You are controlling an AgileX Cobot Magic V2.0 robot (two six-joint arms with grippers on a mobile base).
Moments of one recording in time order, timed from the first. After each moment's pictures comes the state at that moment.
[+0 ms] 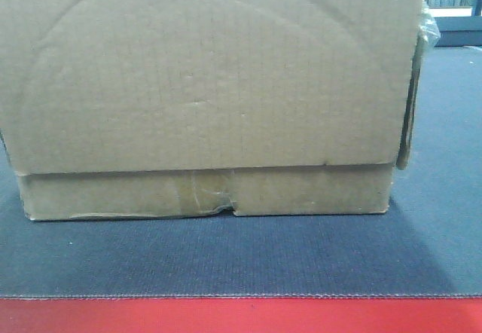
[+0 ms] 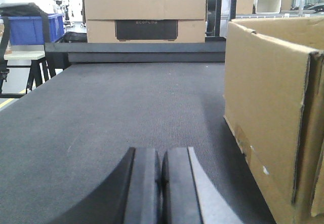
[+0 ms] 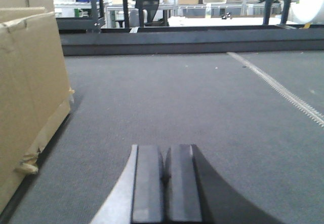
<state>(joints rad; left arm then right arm) 0.06 0.01 0.00 0.05 0.05 0.00 -0.03 0.01 0.00 0.06 0.08 0.00</state>
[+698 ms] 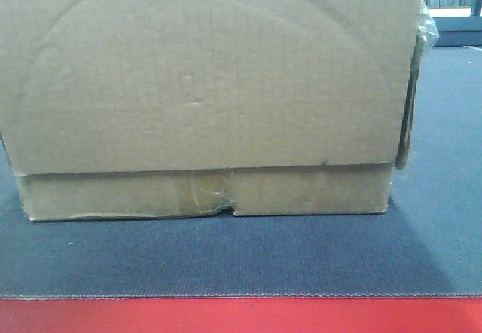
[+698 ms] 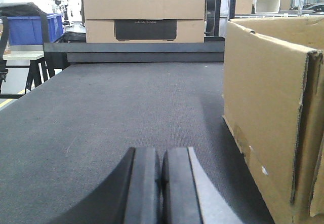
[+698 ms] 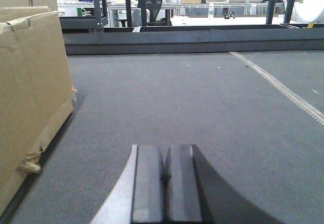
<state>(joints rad) 0.06 0.00 0.00 0.05 0.05 0.00 -0.03 0.01 0.00 0.06 0.08 0.00</state>
